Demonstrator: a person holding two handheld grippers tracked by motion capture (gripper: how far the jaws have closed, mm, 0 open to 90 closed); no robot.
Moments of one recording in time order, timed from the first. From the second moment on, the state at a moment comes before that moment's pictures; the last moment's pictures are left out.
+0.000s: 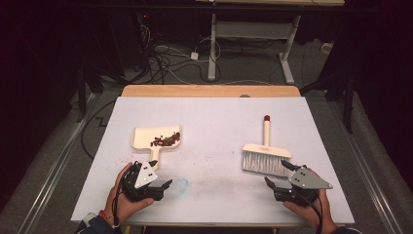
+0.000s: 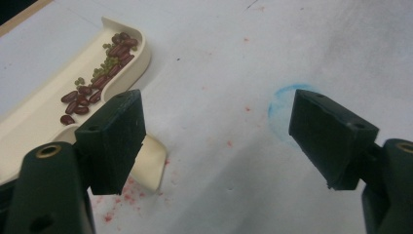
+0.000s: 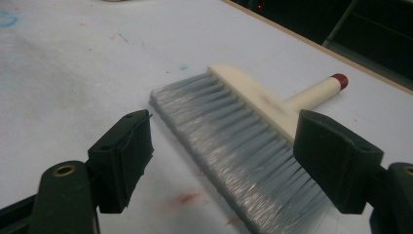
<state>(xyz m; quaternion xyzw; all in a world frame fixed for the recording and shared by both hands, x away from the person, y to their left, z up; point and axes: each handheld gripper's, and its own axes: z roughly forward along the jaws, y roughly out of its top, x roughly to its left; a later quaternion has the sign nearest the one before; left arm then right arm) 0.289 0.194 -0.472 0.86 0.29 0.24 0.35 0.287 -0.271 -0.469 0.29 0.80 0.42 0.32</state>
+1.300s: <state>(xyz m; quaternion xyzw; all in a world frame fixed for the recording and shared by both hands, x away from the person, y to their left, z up) 0.289 0.191 -0.470 0.86 0.29 0.24 0.35 0.285 -0.270 -0.461 0.29 0.79 0.43 0.33</state>
